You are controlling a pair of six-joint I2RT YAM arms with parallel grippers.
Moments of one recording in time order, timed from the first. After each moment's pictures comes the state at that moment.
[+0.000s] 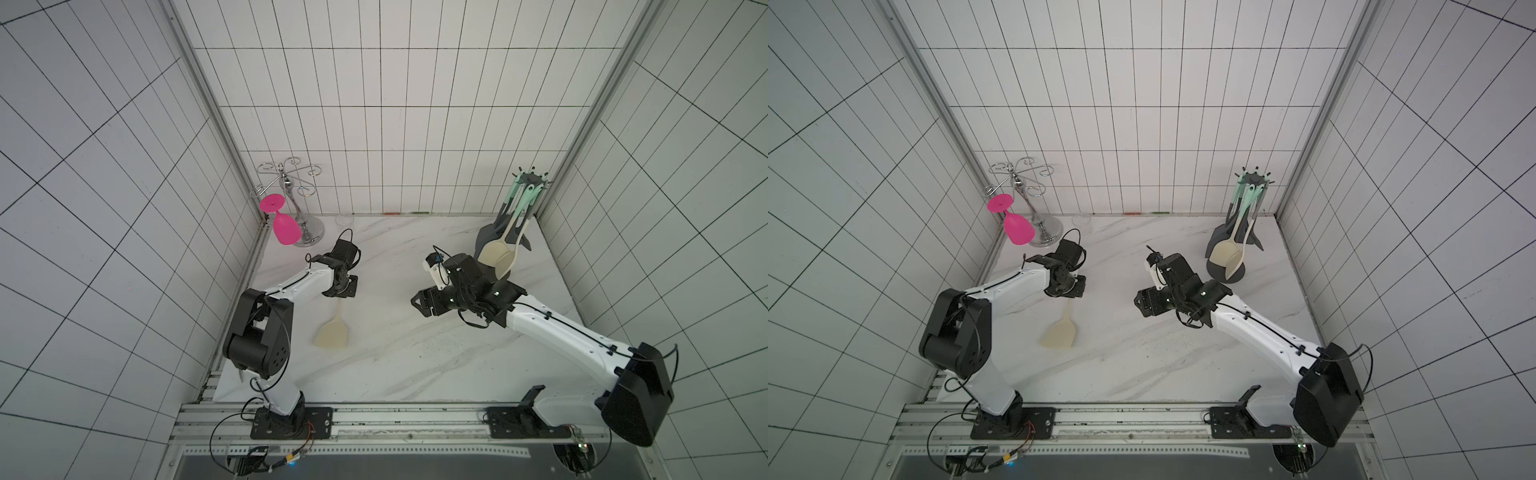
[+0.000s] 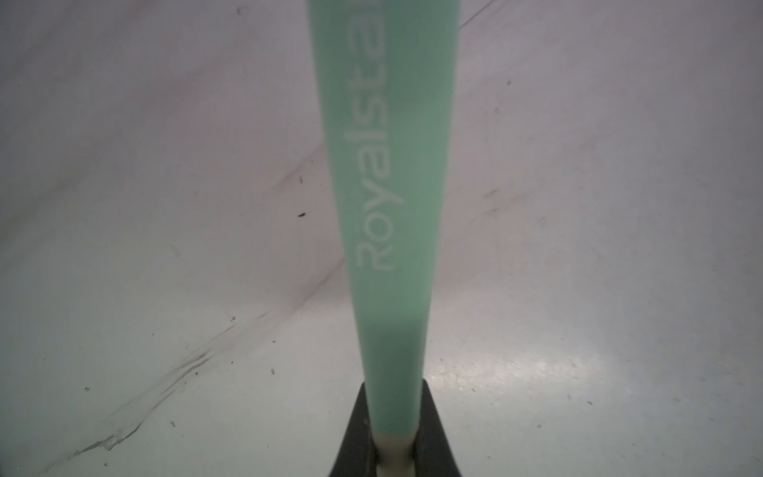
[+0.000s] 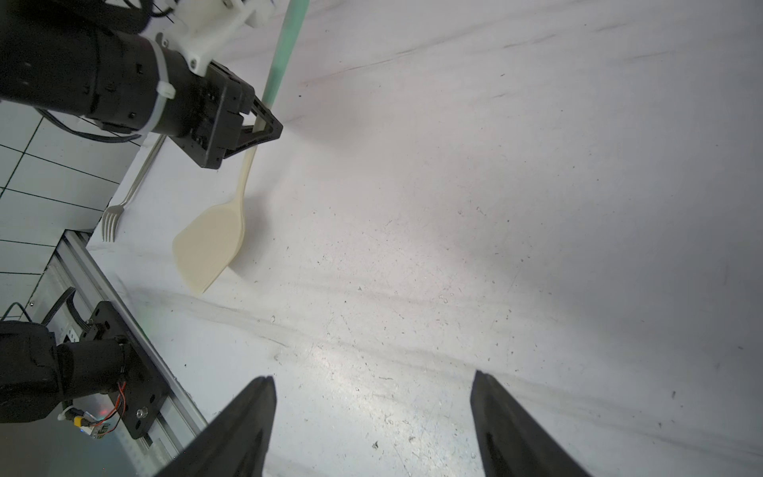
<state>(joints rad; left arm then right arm) -0.32 1.75 1.16 -0.70 -0.15 -0.19 0.72 1.33 1.03 -0.49 -0.16 0.31</state>
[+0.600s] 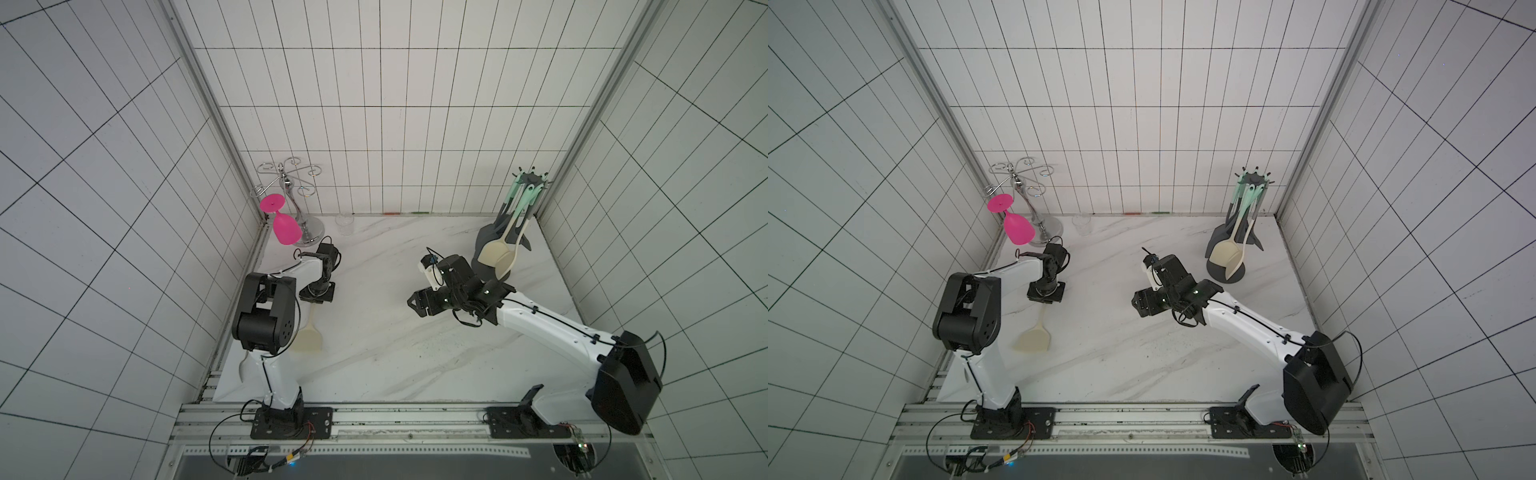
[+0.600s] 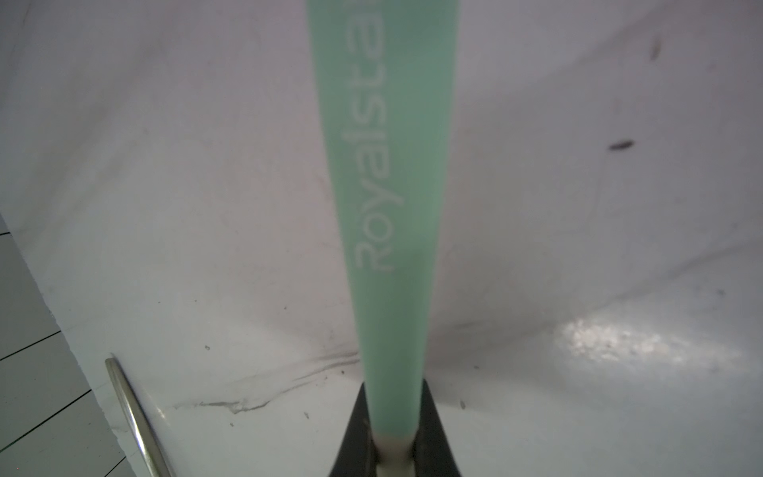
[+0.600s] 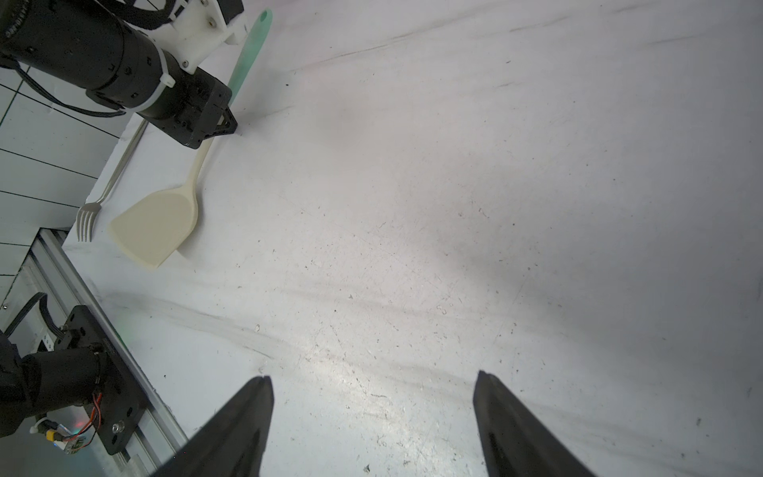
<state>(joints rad) -0.15 1.89 1.21 -0.82 -0.29 -0.11 0.72 1.39 1.03 -0.46 -0.16 0.30</state>
